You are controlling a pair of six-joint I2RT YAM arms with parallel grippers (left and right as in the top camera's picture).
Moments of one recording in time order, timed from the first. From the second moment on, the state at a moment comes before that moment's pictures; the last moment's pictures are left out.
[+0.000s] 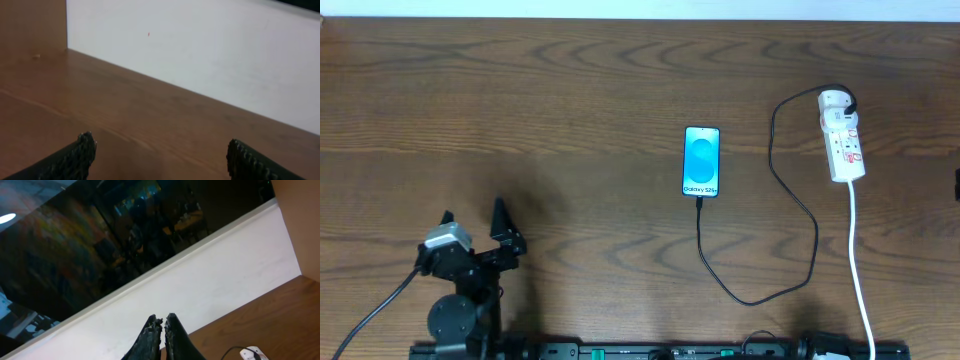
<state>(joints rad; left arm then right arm) 0.08 0.01 0.25 -0.32 -0.09 -0.27 -0.16 0.89 1.72 -0.78 -0.03 0.53</state>
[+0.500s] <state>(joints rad) 0.08 0.01 0.20 -0.26 -0.09 -0.27 -0.16 0.89 1.72 -0.79 -0.03 0.53</state>
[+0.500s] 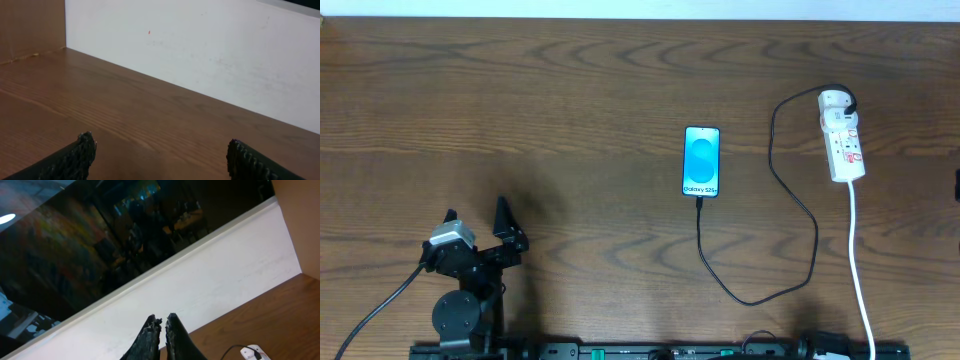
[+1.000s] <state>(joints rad) 0.08 0.01 0.01 0.00 -0.08 -0.27 -0.16 0.88 1.72 -0.79 -0.03 0.53</state>
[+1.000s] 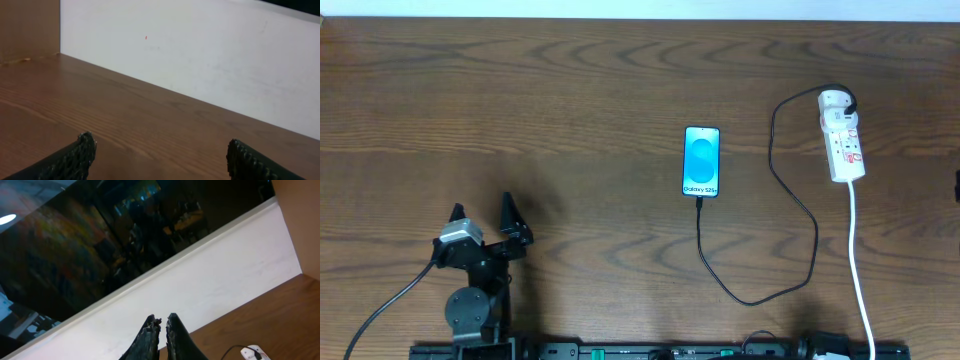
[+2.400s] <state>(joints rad) 0.08 0.03 0.02 -0.11 -0.03 -0.27 -0.16 0.88 1.71 -0.80 -0.03 0.53</state>
